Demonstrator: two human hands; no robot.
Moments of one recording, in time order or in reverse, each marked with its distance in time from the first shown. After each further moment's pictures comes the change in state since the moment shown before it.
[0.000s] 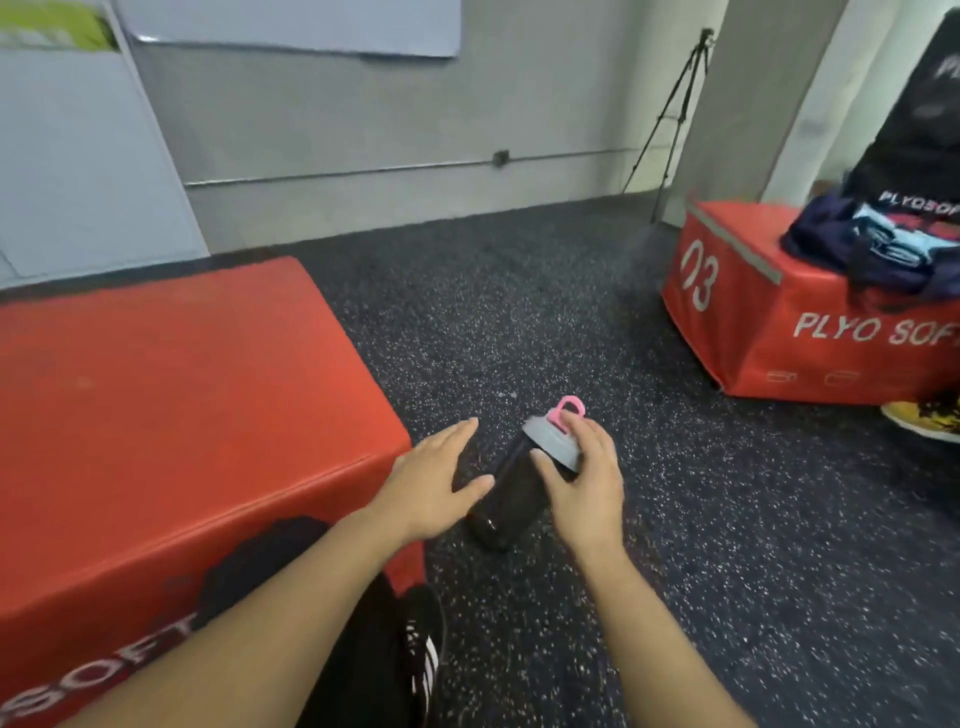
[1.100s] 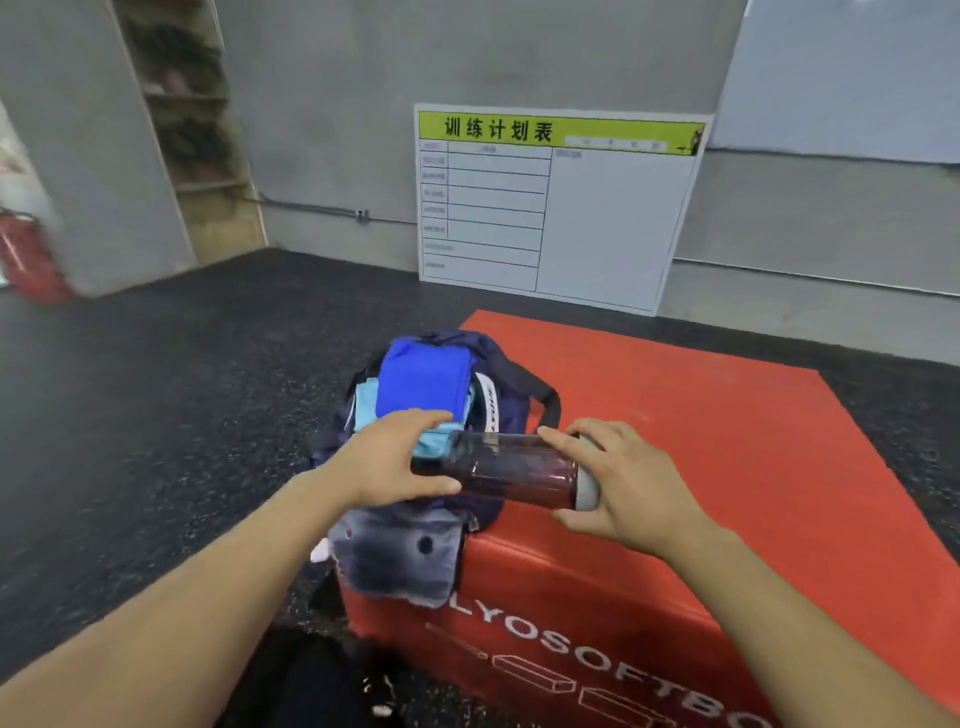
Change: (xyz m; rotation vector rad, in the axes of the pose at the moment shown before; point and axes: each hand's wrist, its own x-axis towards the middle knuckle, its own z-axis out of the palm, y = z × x) left_hand -0.465 -0.351 -0.296 0.213 0.426 -0.686; right_hand -0.129 -0.402 0.378 -0.328 -0.769 -1.298
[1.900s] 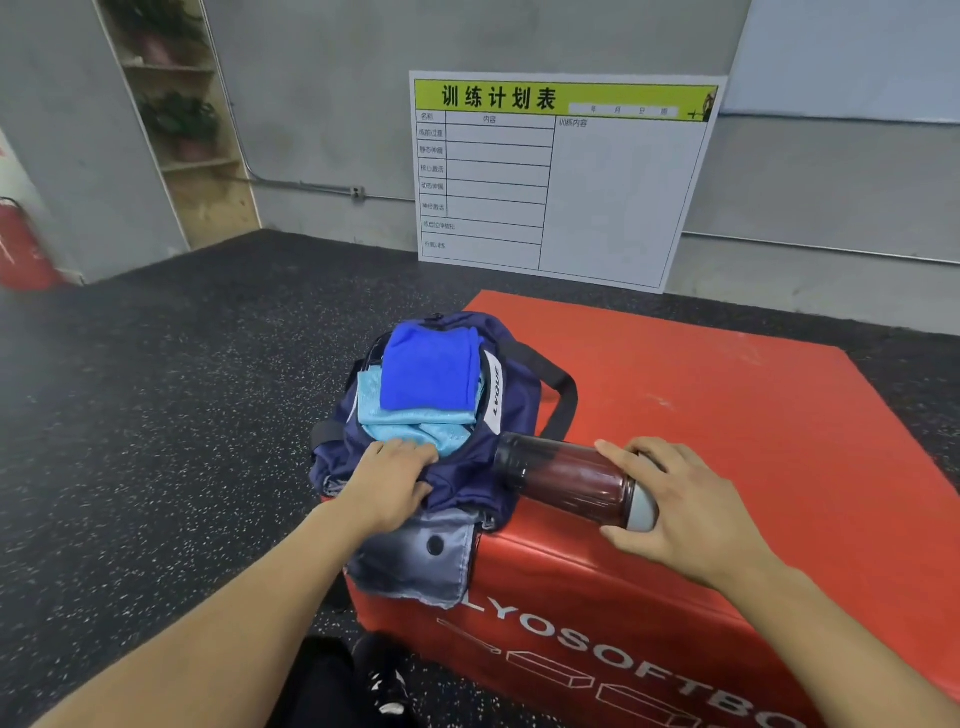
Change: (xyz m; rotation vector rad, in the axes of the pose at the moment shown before) left_hand 0.016 -0.054 0.073 0.265 -0.042 -0.038; right_hand -0.029 0.017 0.026 0.051 -0.106 0.220
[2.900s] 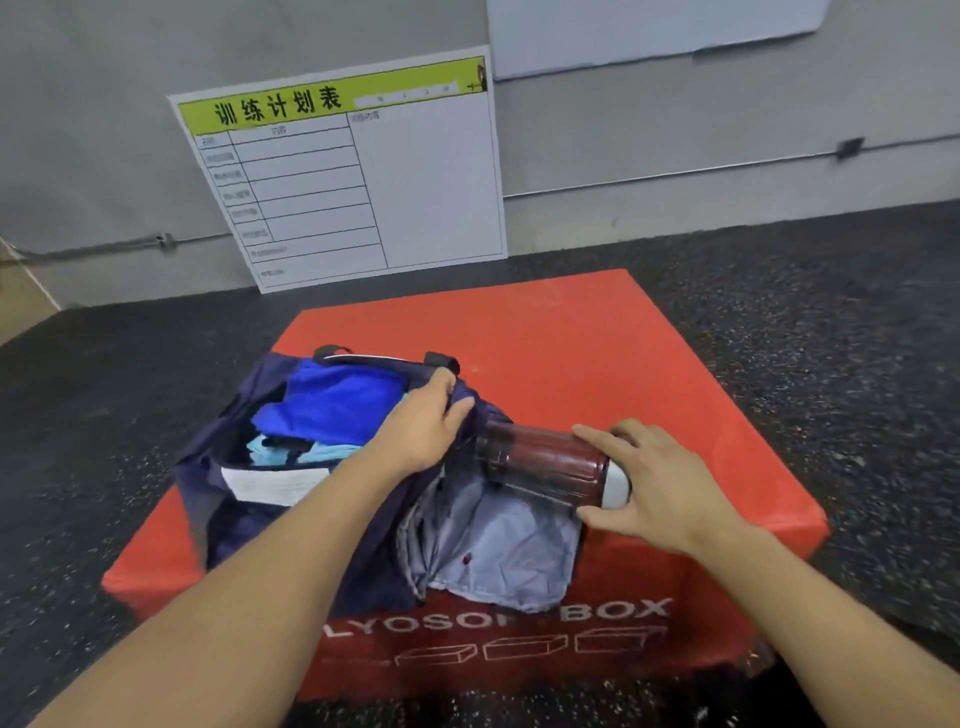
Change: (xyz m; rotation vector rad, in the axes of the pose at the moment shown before) left_hand 0.122 0.273 -0.029 -0.431 0.000 0.212; right_hand -0.141 0.147 -0.019 0.097 -0.013 0.352
